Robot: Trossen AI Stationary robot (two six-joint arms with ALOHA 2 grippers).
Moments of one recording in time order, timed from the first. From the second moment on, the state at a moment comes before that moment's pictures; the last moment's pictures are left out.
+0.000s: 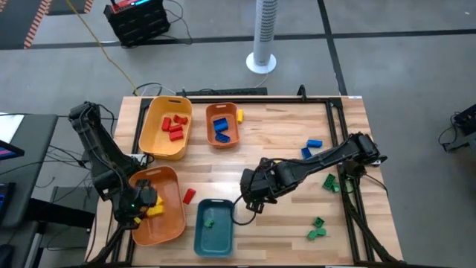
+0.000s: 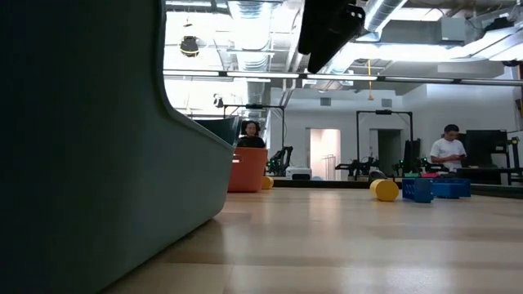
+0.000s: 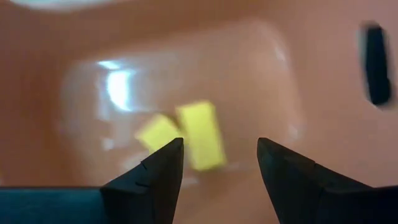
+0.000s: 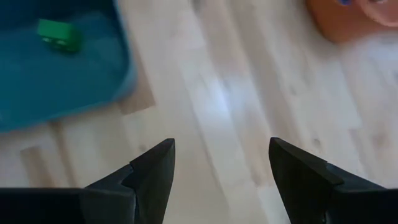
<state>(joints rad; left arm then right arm) -1.04 0.96 0.79 -1.00 -0.17 -1.03 0.35 1.87 1.72 -1.08 0.32 0.62</state>
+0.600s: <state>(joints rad) -0.80 1.20 0.88 -0.87 -0.47 -0.68 0.38 1.87 1.66 -1.12 0.41 0.73</state>
